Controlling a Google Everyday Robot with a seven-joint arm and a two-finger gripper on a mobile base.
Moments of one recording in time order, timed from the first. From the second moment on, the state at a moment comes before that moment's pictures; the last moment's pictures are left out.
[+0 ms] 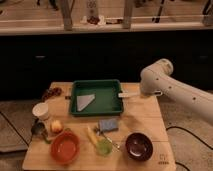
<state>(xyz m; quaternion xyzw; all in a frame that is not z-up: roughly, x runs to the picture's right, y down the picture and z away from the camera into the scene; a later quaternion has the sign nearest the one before) 0.225 0.038 0.805 -0.19 0.02 0.06 0.98</state>
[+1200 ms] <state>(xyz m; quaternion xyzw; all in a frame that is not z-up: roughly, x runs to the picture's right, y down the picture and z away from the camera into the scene) 0.195 0.026 0.839 -0.18 0.02 -0.01 0.98</state>
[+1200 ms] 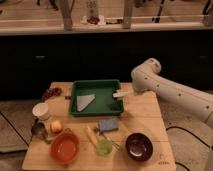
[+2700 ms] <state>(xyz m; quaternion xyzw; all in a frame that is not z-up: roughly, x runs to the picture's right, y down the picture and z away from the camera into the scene) 0.141 -0.001 0.891 -0.20 0.02 -0.12 0.97</state>
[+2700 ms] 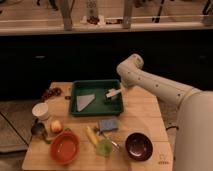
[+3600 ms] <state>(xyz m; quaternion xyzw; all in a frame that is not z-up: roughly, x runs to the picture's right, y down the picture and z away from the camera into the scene) 0.124 -0.019 0.918 -0.20 0.01 -0.18 0.96</state>
